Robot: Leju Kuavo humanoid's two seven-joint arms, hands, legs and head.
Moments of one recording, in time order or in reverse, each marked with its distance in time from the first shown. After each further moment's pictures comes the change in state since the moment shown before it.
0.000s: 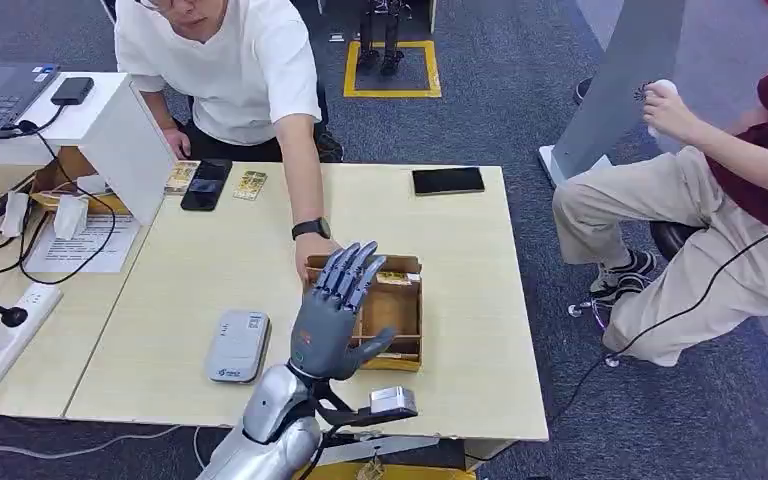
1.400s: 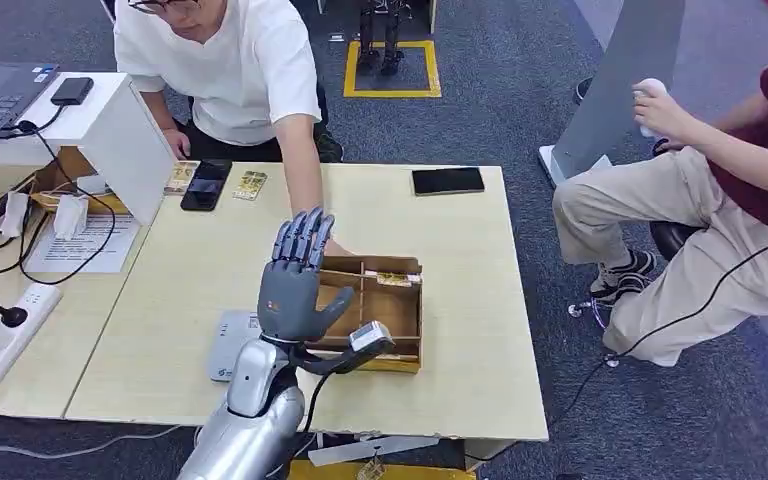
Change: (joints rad) left arm -0.045 -0.051 0.216 0.027 -0.196 0.001 0.173; right arm 0.002 -0.069 0.050 -0.037 -0.045 0.000 0.044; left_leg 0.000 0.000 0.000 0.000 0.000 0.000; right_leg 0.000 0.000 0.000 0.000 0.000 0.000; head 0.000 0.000
